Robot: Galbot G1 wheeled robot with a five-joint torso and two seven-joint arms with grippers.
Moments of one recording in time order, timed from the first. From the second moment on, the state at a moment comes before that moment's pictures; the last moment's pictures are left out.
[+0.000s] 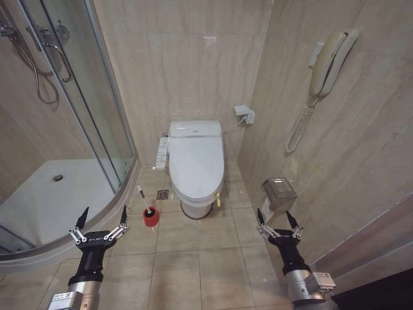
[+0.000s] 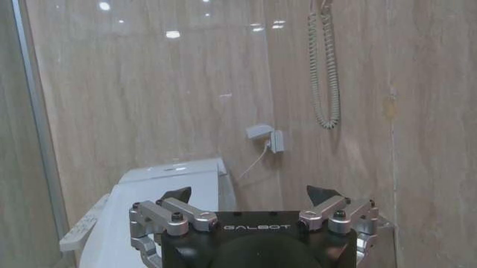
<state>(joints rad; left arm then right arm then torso) 1.71 -1.42 -0.69 -2.26 -0.09 -0.19 -0.08 -1.67 1.40 0.55 2.18 0.26 0.12 0.11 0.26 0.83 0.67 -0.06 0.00</state>
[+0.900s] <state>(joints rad) 1.71 -1.42 -0.69 -2.26 -0.09 -0.19 -0.08 -1.67 1.40 0.55 2.17 0.26 0.12 0.11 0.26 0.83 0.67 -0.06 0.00</state>
